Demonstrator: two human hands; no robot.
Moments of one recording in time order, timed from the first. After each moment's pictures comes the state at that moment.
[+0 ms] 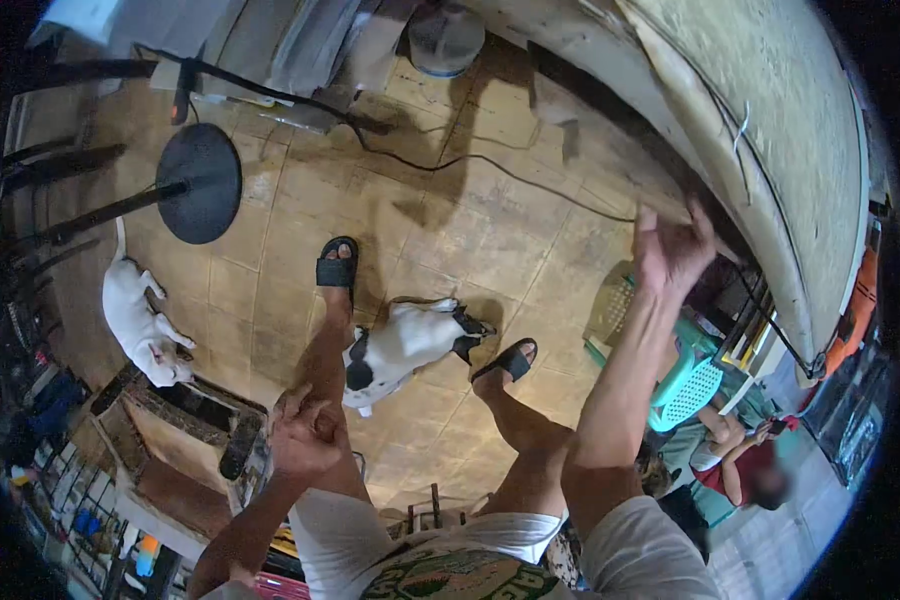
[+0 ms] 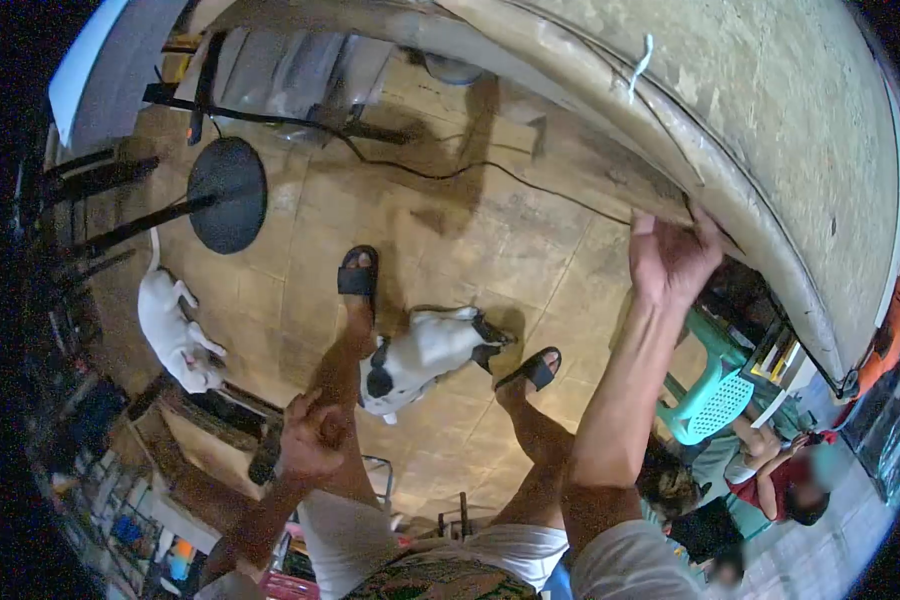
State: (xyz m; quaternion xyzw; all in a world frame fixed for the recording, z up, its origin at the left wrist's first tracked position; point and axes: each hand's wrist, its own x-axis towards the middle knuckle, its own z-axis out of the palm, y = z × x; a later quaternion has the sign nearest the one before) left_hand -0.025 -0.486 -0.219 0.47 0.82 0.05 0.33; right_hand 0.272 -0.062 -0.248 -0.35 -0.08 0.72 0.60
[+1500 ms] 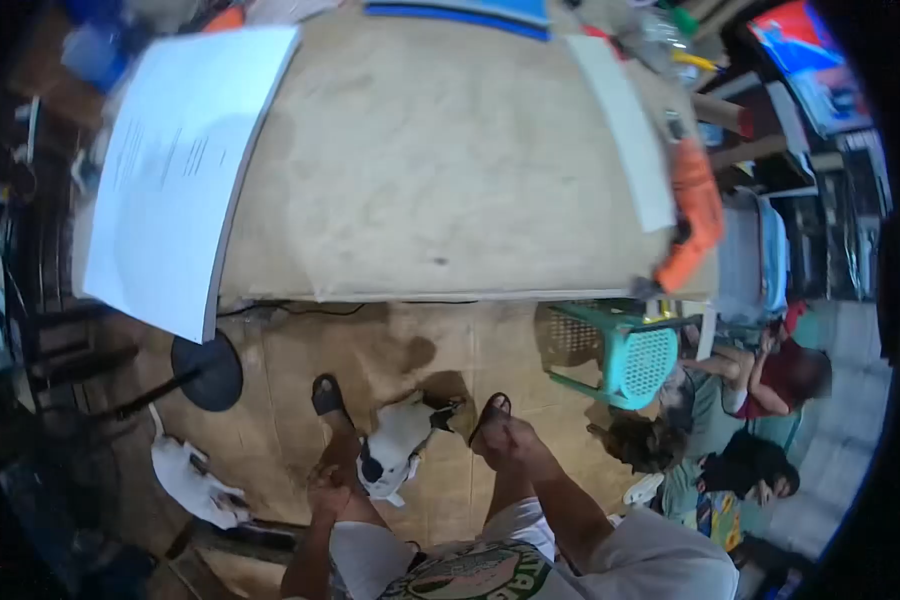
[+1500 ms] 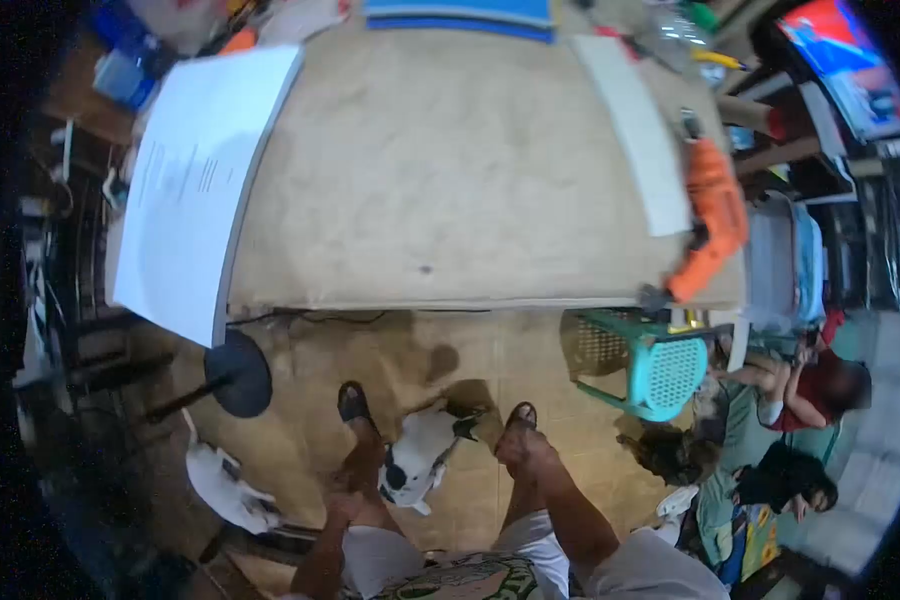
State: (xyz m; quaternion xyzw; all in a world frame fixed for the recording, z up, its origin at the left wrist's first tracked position) left_hand -0.041 -0.525 -0.309 0.49 0.77 -0.05 0.40; right_hand 0.445 -0.389 -0.377 -0.22 0.19 0.89 0.35
